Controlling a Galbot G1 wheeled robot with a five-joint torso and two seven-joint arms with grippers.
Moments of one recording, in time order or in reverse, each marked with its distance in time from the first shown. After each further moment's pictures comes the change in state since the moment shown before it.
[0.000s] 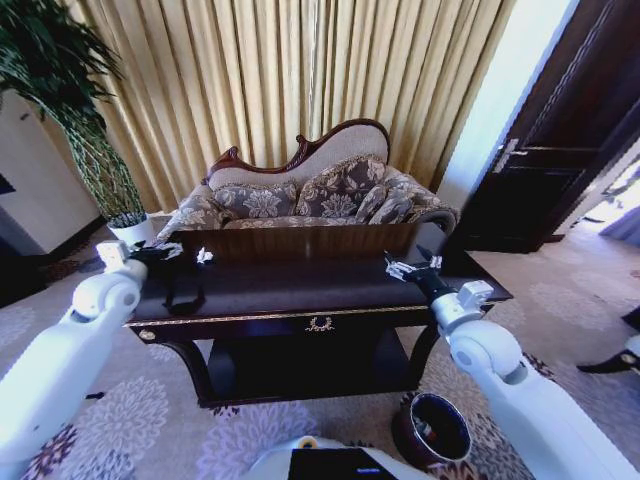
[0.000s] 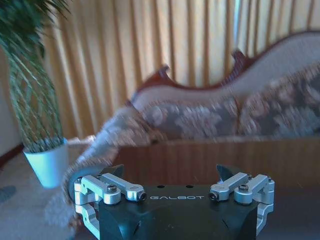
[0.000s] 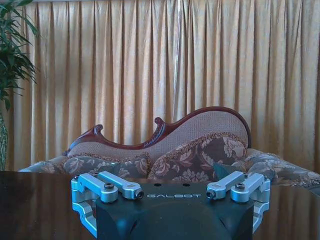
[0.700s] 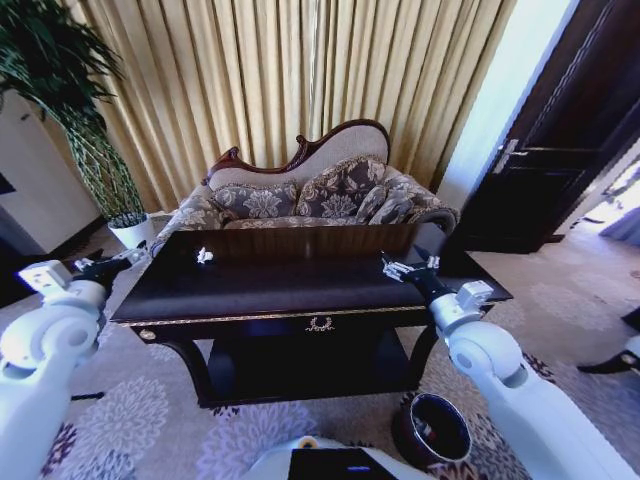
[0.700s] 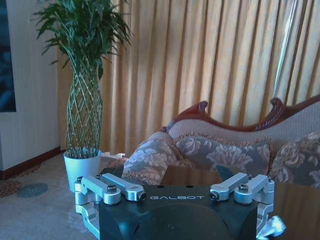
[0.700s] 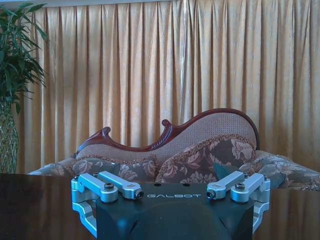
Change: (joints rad) left arm 0.362 -0.073 -0.414 -0.177 -0.055 -0.127 -0.047; right arm -0.005 0.010 -0.005 0.044 0.003 -0.023 0.001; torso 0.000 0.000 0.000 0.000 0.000
